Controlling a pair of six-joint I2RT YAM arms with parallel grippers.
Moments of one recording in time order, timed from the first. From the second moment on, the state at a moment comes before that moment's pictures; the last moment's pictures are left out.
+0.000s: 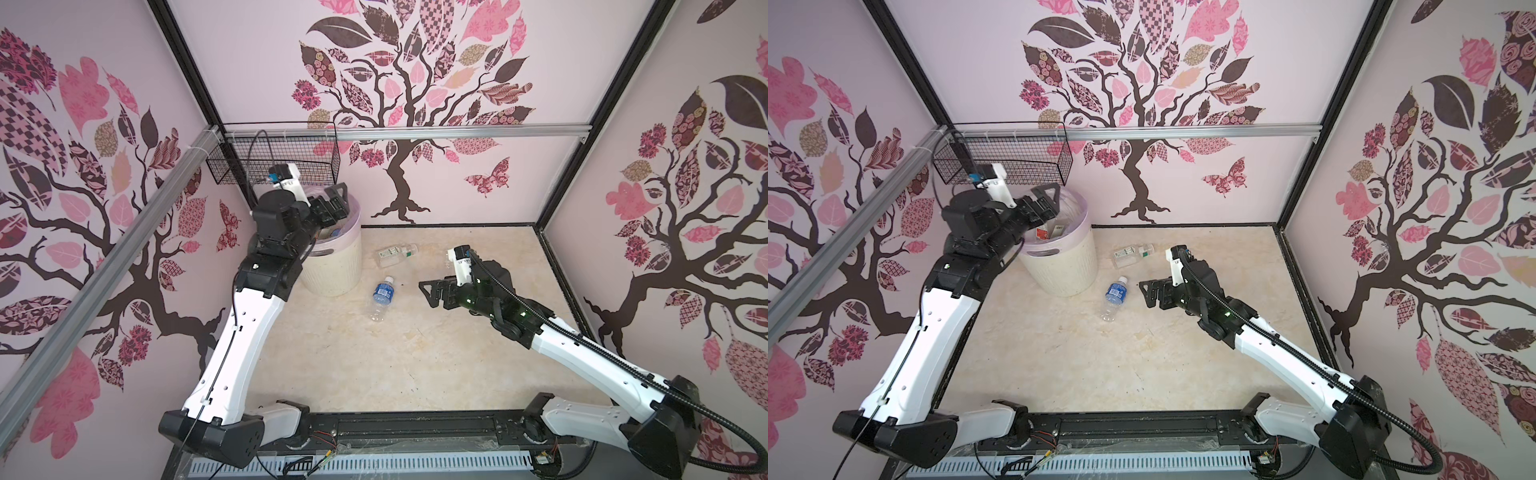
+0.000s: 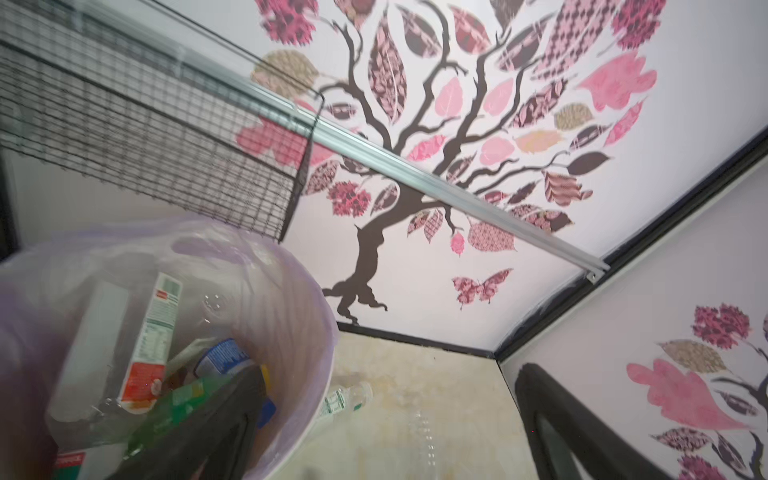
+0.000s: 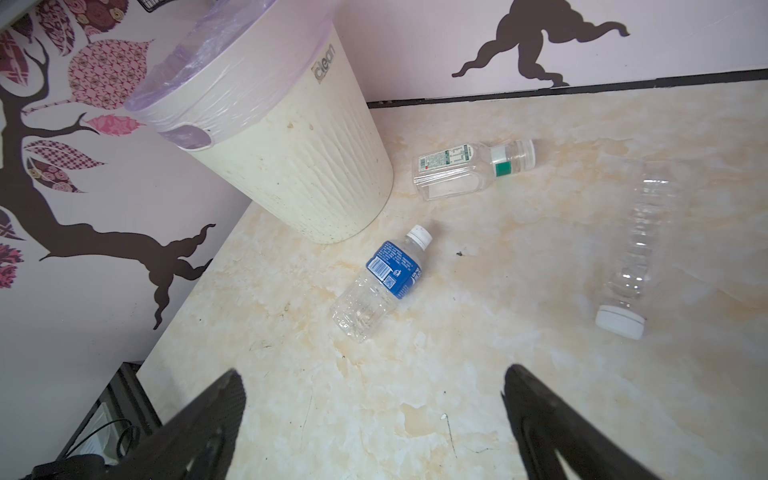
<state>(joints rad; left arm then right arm) -0.30 1.29 1.56 -0.38 -0.01 -0.51 0.67 1.16 0.95 -0.22 -0.04 0.45</state>
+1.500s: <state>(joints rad) -0.69 1.38 0.99 -0.27 0.05 -0.67 0.38 1.86 1.07 -0.10 0.07 0.48</state>
